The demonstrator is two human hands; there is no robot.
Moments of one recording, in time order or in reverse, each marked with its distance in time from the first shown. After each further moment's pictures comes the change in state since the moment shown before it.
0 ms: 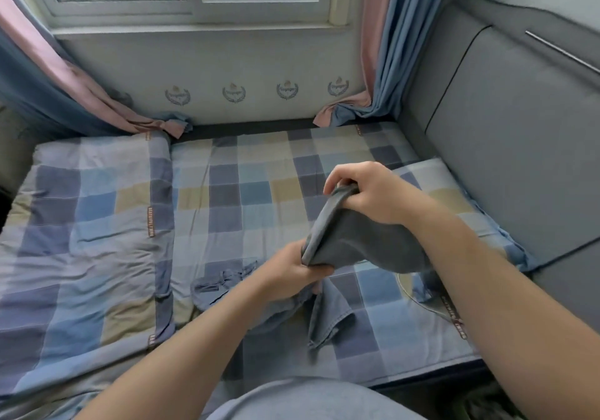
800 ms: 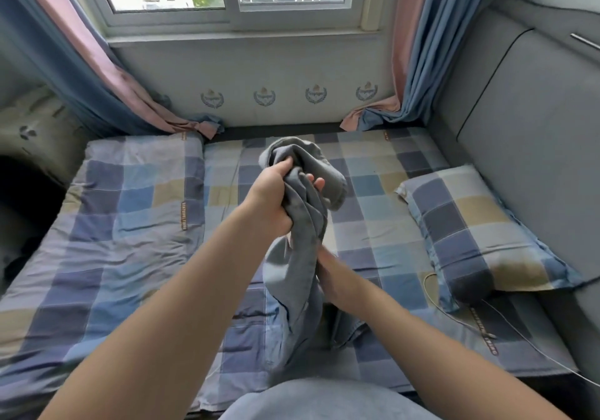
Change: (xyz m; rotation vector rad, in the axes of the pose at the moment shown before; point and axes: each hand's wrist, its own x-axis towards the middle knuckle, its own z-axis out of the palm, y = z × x) left_hand -0.019 0.088 -0.082 -1.191 0.452 -0.318; right_hand -0.030 -0.028 0.177 1.147 -0.211 0.344
